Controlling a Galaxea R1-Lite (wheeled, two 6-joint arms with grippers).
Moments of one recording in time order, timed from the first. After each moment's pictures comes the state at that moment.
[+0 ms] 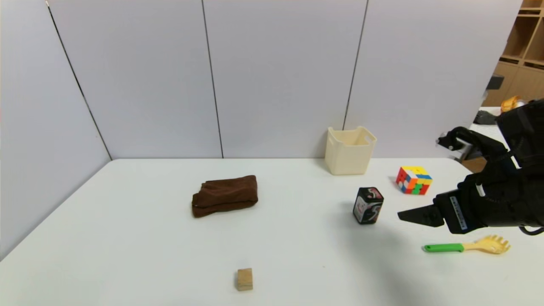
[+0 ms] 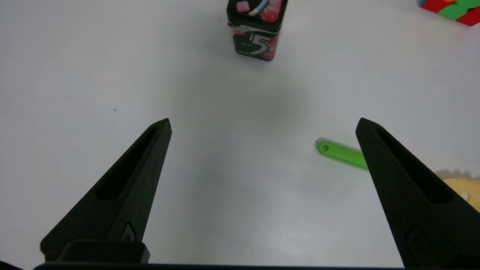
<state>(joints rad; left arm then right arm) 0.00 0.00 0.00 0.00 0.01 -0.01 0.28 1.43 -0.96 0.36 0.06 -0.01</state>
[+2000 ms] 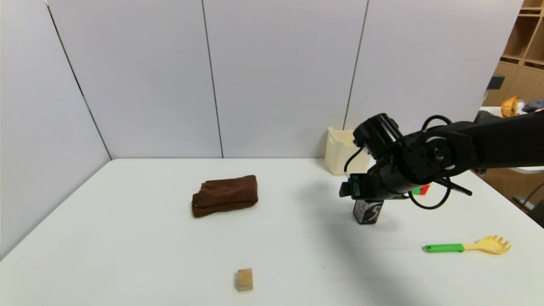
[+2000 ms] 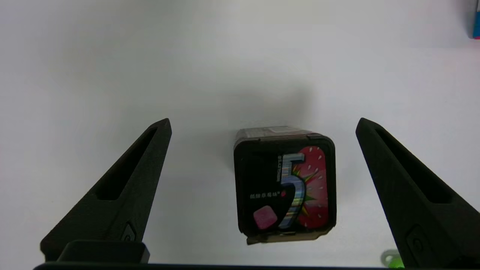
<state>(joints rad) 0.00 0.00 0.00 0.00 0.01 -0.01 0.42 1.97 -1.34 0.36 -0.26 0.34</state>
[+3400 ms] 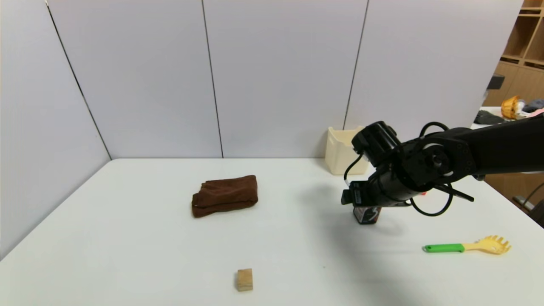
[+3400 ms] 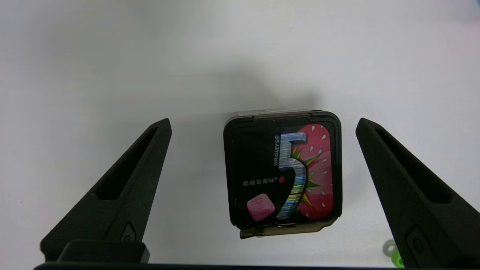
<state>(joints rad) 0.00 0.00 0.00 0.00 0.01 -0.01 0.43 1.97 -1.30 0.37 -0.28 0.36</state>
